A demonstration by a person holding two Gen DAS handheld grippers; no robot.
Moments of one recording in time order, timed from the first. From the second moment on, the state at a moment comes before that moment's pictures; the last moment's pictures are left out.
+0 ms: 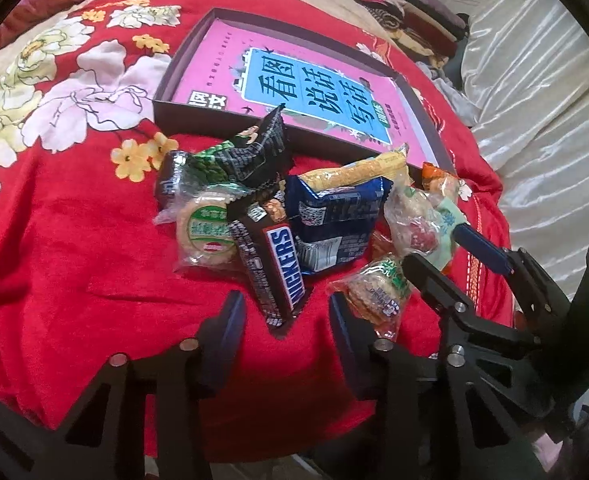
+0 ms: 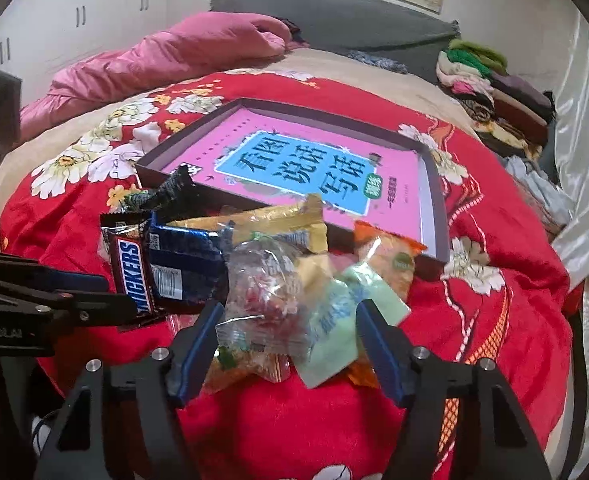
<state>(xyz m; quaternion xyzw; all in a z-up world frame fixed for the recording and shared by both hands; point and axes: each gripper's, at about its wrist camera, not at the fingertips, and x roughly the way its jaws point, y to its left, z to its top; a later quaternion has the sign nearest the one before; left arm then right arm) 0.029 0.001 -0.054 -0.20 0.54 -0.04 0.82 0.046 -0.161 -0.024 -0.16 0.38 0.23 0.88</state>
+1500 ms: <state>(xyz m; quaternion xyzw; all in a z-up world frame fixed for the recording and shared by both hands) 0.040 0.000 -0.063 -0.25 0.53 -0.05 0.81 0.058 -0.176 -0.010 -0.09 0.35 0.28 0.89</state>
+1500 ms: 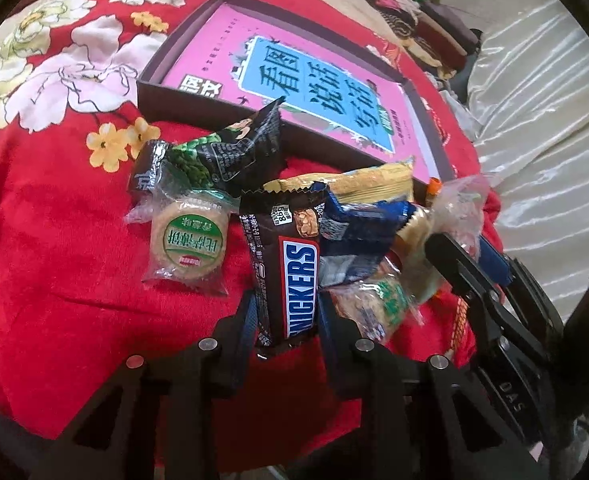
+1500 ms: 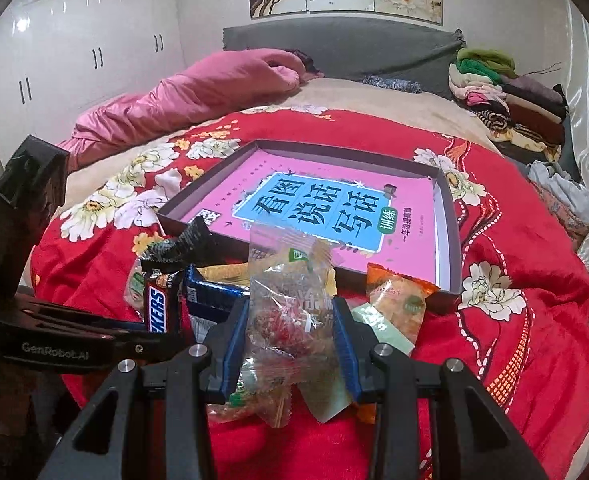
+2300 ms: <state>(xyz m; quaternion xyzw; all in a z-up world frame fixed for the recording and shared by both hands) 0.029 0.013 -0.015 -0.21 0.49 -0.05 0.85 0.058 -0.194 0.007 -0.03 0.31 0.29 0.90</state>
